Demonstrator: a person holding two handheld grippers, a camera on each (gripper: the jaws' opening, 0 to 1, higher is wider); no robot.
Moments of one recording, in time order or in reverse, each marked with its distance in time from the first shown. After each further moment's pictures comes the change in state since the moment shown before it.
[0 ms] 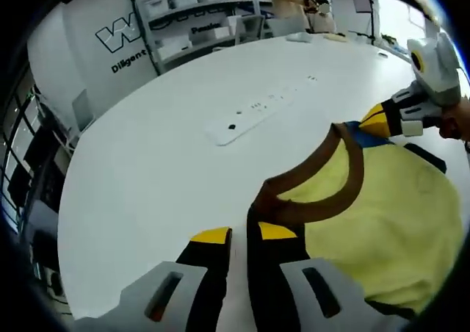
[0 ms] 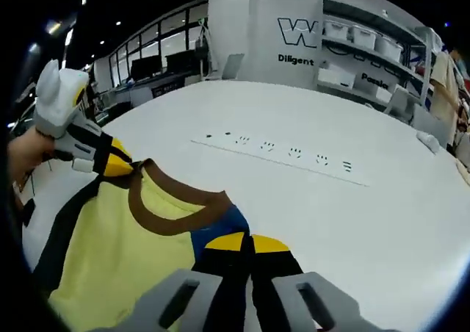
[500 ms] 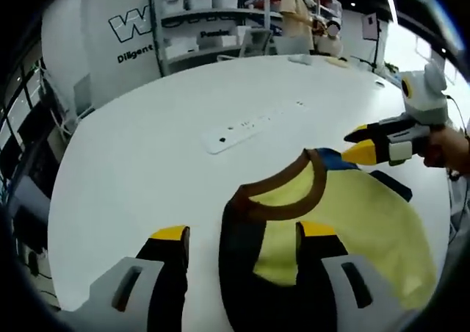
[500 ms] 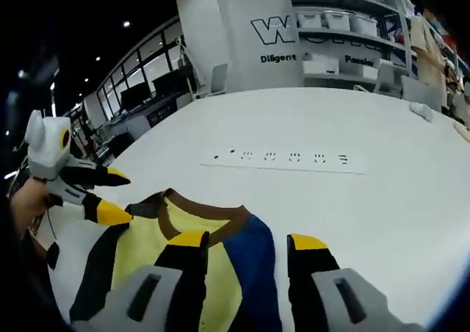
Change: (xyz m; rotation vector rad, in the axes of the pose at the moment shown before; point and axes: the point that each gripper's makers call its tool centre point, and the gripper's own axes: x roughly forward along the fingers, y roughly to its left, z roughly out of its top) left arm -0.052 -0.027 0.006 -0.115 -0.053 -0.079; right arm -0.034 0.026 0.018 0.177 -0.024 0.052
